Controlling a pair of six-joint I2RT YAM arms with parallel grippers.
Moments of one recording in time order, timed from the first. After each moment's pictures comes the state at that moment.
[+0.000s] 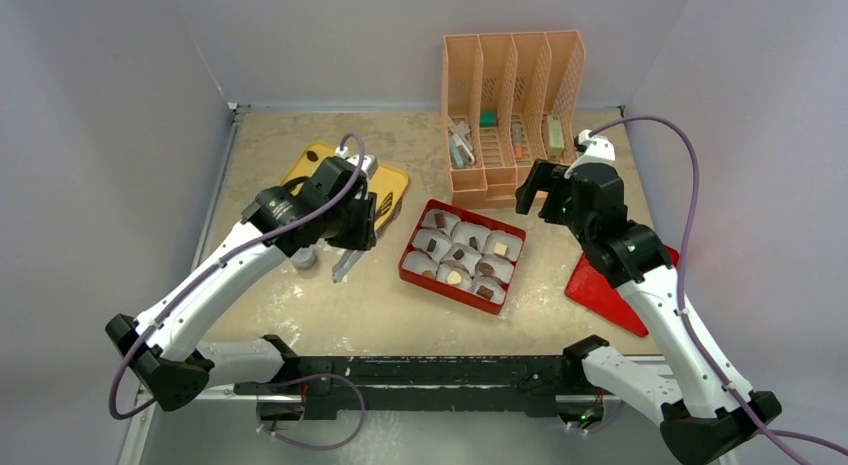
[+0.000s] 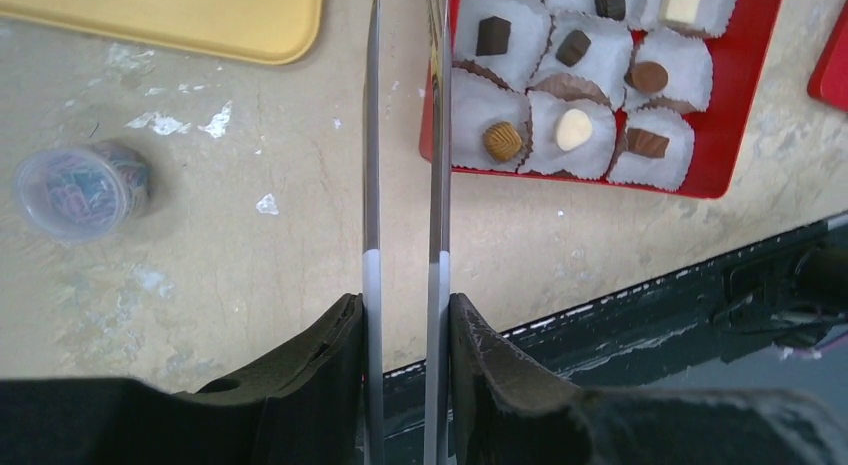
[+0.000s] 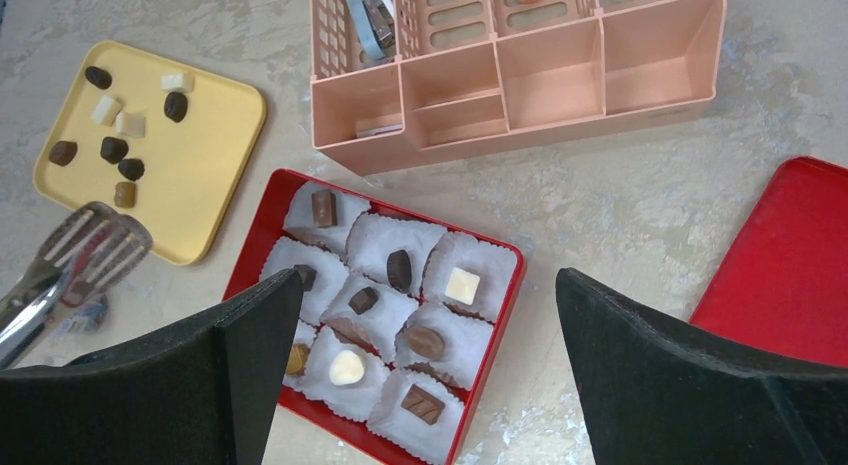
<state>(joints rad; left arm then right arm) -0.71 1.24 1.38 -1.09 -0.08 -0.46 0.41 0.93 1.10 -0.66 0.27 0.44</state>
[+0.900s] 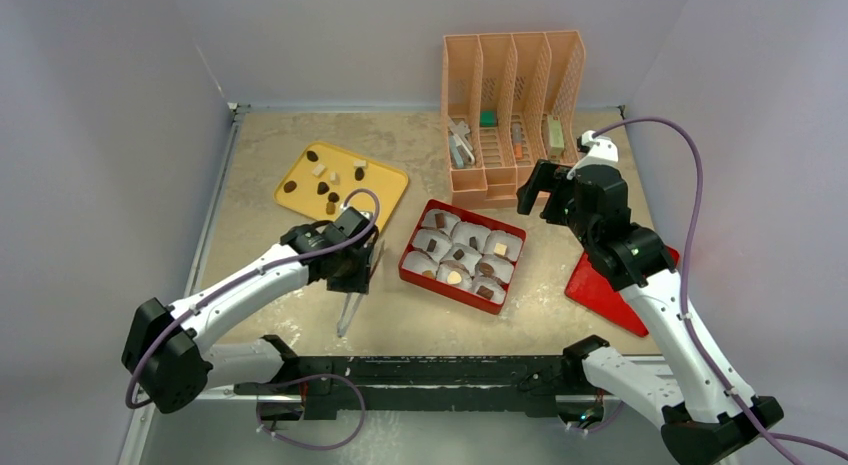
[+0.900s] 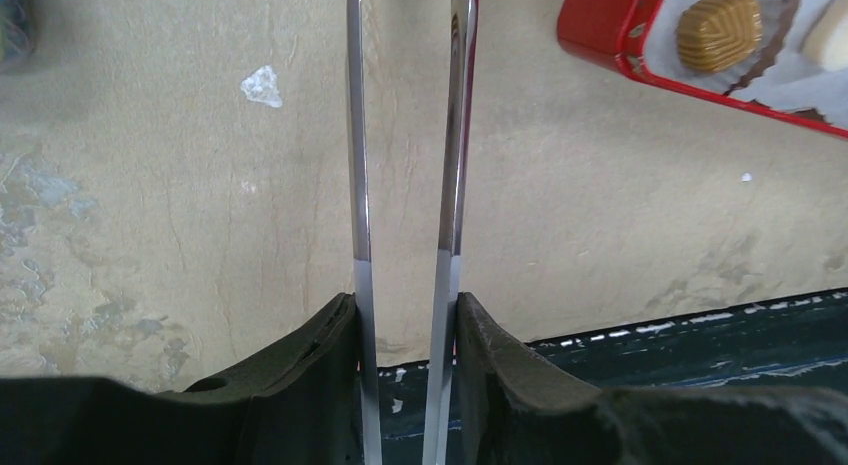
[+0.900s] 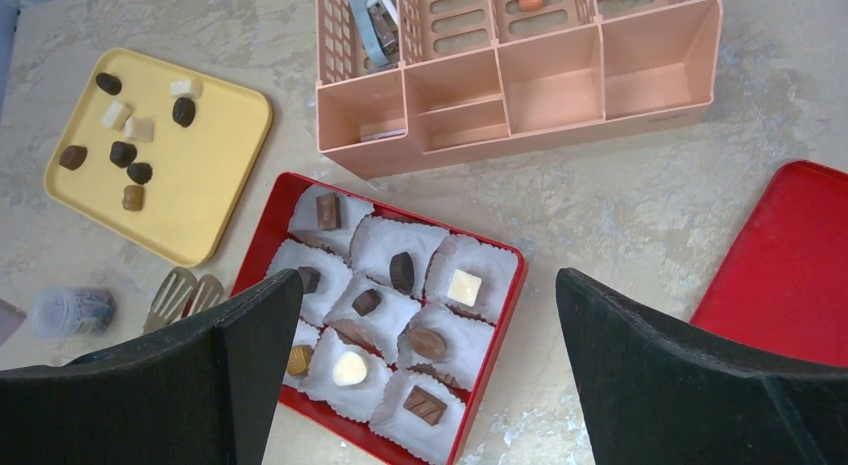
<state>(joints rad) -0.71 1.20 0.90 -0.91 -0.10 -0.62 0.41 0.91 1.10 -0.66 0.27 0.44</state>
